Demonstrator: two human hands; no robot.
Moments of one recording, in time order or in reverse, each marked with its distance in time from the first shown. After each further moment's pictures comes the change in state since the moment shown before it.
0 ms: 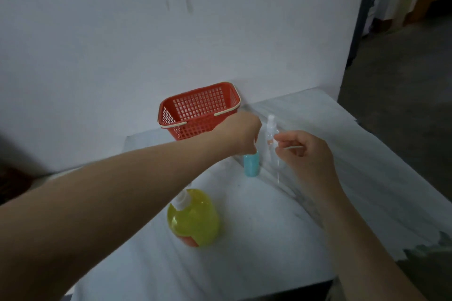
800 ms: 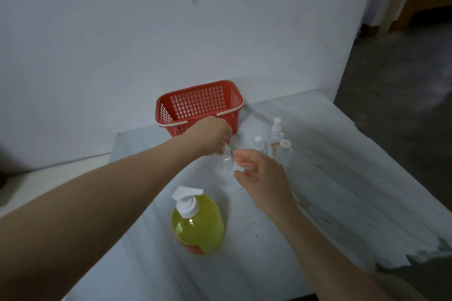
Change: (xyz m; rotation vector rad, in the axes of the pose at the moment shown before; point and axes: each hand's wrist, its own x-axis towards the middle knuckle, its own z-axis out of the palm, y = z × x) left_hand -0.010 -0.072 0.018 -0.047 -0.093 -0.049; right_hand -0.021 -0.003 0.080 -0.077 -0.190 -0.058
